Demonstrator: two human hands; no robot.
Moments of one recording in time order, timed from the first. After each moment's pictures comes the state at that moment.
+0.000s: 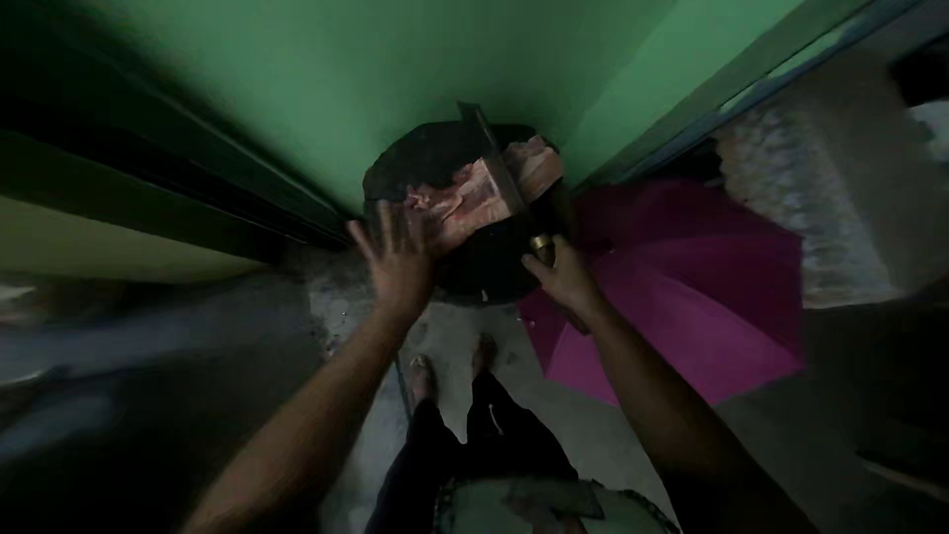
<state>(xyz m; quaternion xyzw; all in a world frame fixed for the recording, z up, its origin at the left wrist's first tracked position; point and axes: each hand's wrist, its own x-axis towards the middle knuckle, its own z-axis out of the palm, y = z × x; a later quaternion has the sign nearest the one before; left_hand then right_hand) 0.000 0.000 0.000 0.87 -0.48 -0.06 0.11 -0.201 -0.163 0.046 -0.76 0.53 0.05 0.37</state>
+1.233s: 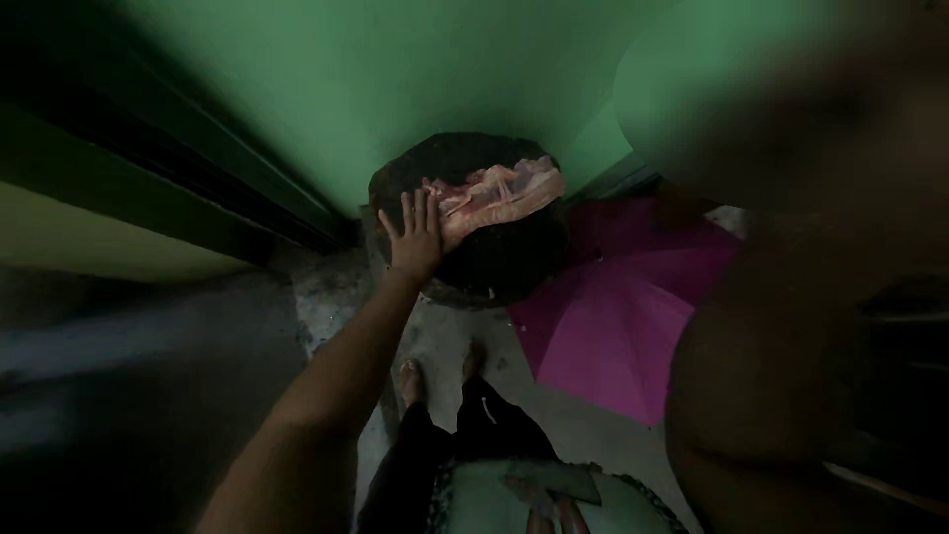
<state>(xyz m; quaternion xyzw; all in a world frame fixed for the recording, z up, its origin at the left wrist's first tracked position) 0.033 -0.027 -0.064 0.85 -0.49 -0.09 0.15 -0.140 -0.124 0.272 -0.75 0.22 -0.56 0.27</state>
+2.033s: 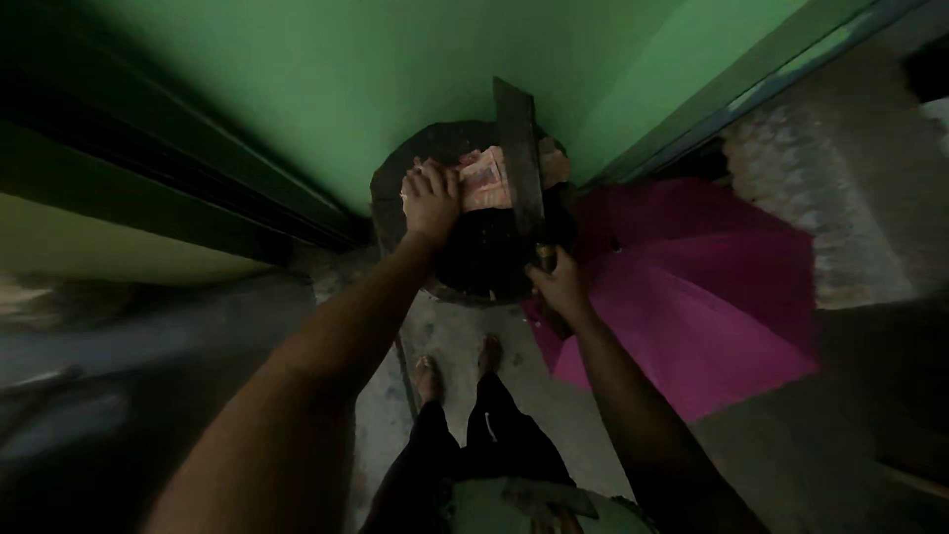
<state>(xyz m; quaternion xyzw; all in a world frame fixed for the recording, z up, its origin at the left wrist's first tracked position) 0.041 -0.097 -0.031 0.85 -0.52 -0.09 0.04 -0.203 -0.141 0.008 -0.69 0.54 -0.06 0.47</state>
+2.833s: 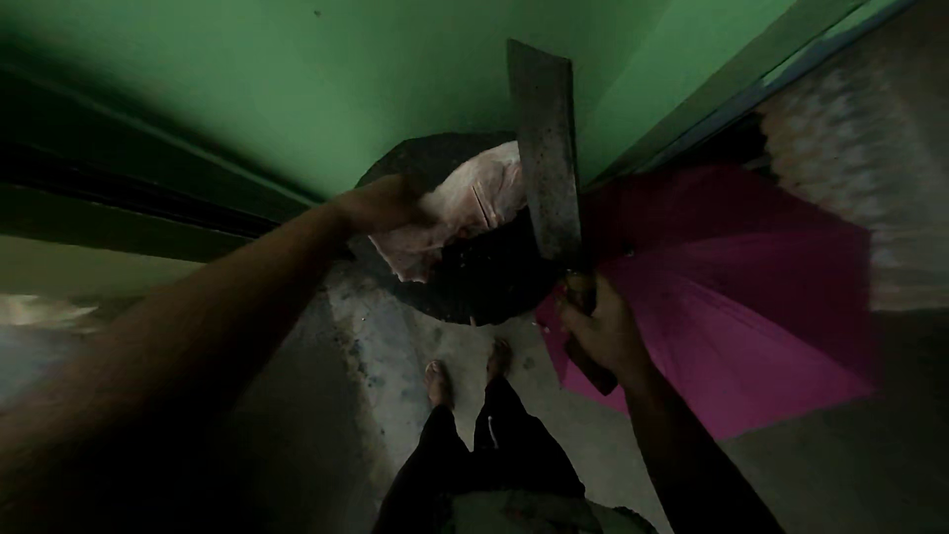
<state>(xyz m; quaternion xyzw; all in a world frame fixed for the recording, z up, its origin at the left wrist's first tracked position) 0.092 -0.128 0.072 0.71 -0.53 -0.44 0.13 -0.260 -0.176 0.066 -0.73 0.48 -0.09 0.48</state>
